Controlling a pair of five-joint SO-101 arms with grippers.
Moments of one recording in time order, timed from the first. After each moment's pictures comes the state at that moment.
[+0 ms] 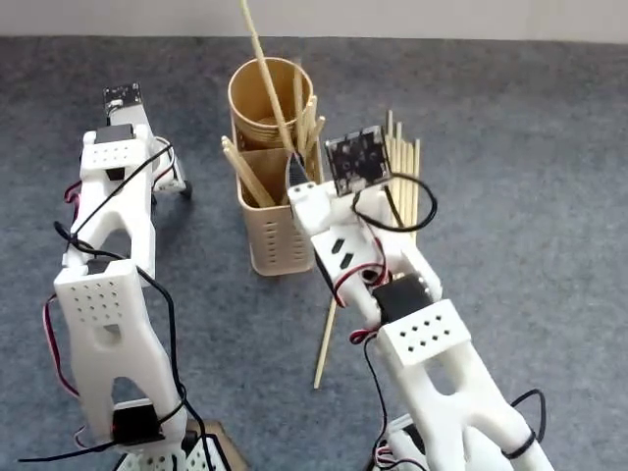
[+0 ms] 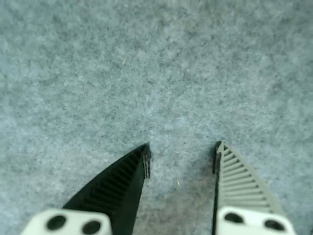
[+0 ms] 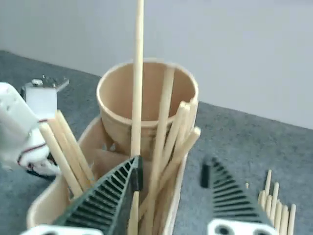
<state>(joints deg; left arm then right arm) -15.2 46.5 -26.6 67.6 14.8 -31.4 -40.7 46.1 12.1 2.6</state>
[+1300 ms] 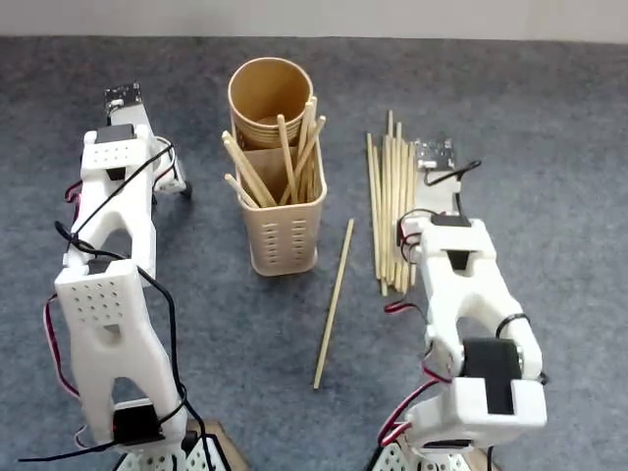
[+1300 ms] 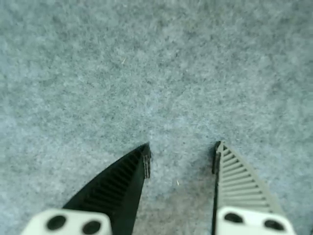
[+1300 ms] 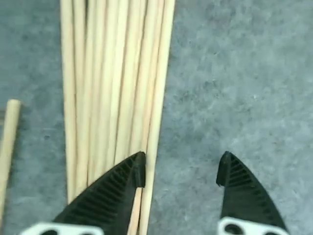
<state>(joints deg) -14.5 46.5 -26.6 67.6 14.8 -4.7 2.6 36.1 33.4 6.2</state>
